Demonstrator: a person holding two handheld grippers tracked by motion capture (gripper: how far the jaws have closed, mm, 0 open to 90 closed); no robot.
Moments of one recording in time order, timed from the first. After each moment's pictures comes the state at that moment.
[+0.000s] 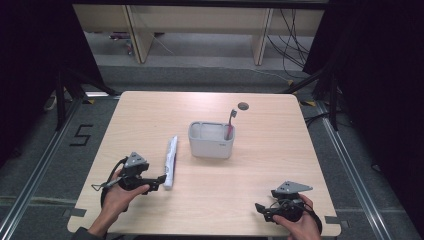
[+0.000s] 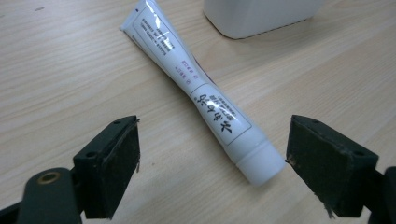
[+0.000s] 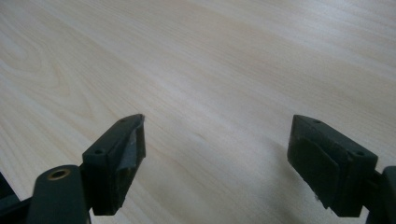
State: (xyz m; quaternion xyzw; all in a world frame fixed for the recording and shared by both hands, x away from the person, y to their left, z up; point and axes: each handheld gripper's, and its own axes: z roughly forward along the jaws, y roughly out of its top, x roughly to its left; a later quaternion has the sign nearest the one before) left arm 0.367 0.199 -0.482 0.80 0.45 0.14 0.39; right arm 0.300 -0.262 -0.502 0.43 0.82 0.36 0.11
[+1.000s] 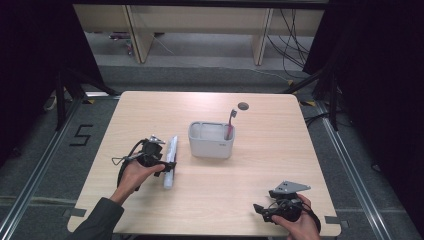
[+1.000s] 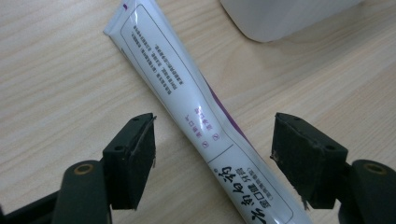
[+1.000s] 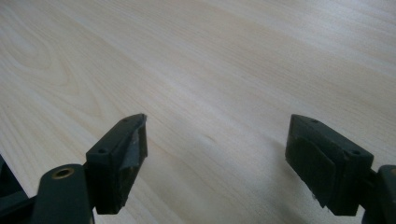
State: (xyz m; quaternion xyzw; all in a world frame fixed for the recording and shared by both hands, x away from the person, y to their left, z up) left arm 0.434 0.168 -0.482 0.83 0.46 0.10 0.30; right arm 0.300 -0.259 -0.501 0.43 0.83 0.35 0.10
